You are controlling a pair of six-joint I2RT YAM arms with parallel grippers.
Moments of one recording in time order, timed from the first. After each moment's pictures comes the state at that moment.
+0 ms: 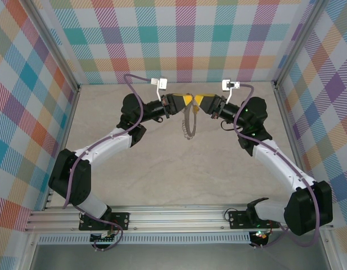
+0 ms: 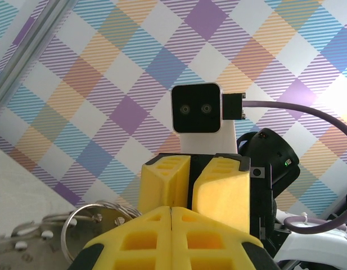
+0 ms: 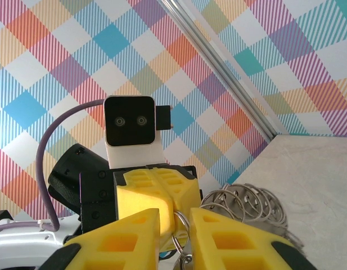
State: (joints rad) left arm -0.56 1.58 1.13 0.78 0.76 -0.92; right arm 0.36 1.24 0.94 0.52 -0.75 0.83
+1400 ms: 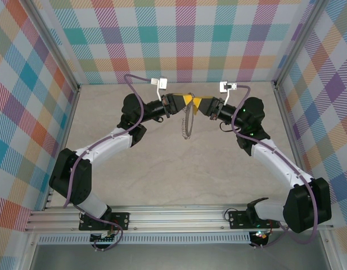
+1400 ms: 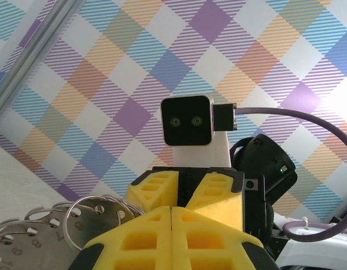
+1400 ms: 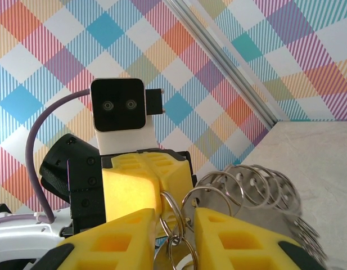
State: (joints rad) left arm -0.56 1.58 1.13 0.78 0.74 -0.92; right arm 0.36 1.26 0.92 0.52 -0.77 0.84
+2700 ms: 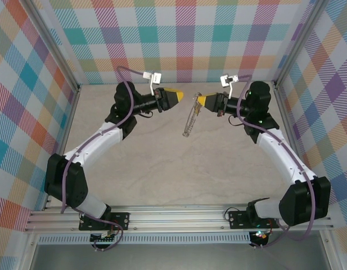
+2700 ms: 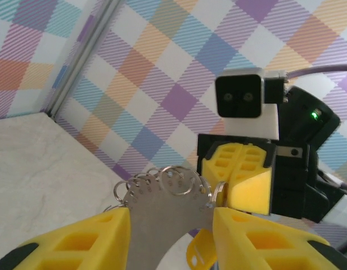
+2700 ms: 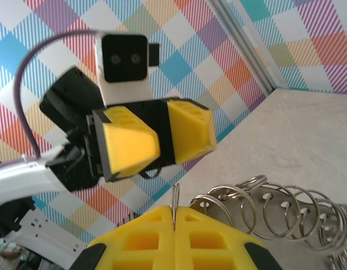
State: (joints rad) left arm -0.45 1.53 1.26 0.35 0.81 -0.65; right arm 0.25 1.32 1.14 0.14 -1.04 0.59
